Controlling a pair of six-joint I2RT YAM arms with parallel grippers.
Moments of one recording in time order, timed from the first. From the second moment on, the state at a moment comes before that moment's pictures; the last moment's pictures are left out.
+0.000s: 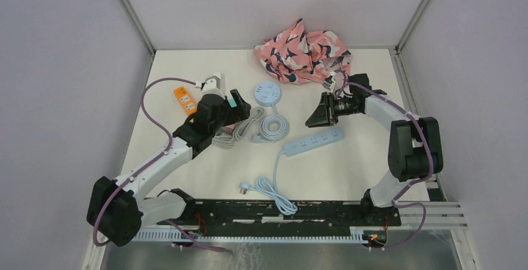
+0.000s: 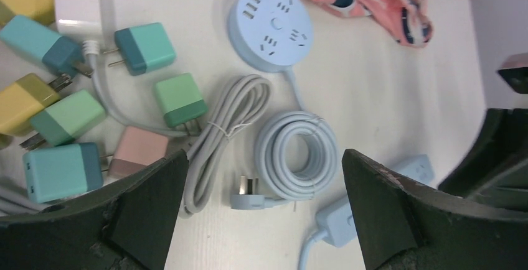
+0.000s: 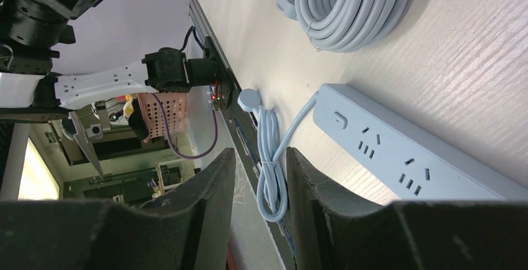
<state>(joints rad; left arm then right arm) -0.54 1.15 0.76 -0.09 -0.23 -0.65 0.10 1.67 1.05 -0.52 -1.15 0.17</state>
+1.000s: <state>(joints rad) -0.54 0.77 0.99 -0.13 0.03 -0.36 -0.08 1.40 1.69 -0.96 -0.99 -0.33</state>
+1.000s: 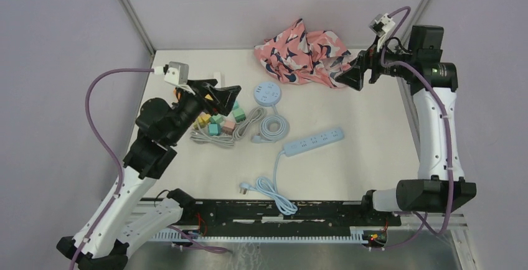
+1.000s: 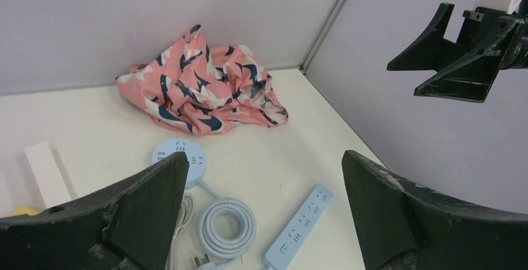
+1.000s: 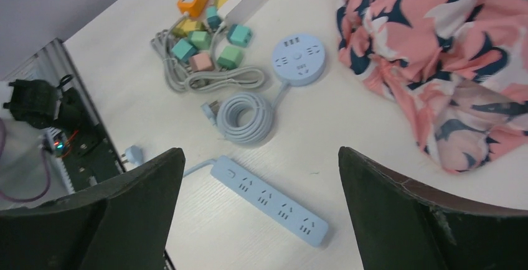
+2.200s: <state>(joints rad) -0.54 0.82 1.27 -0.31 0.06 -0.27 -0.08 1.24 2.01 -0.94 -0.58 0.10</state>
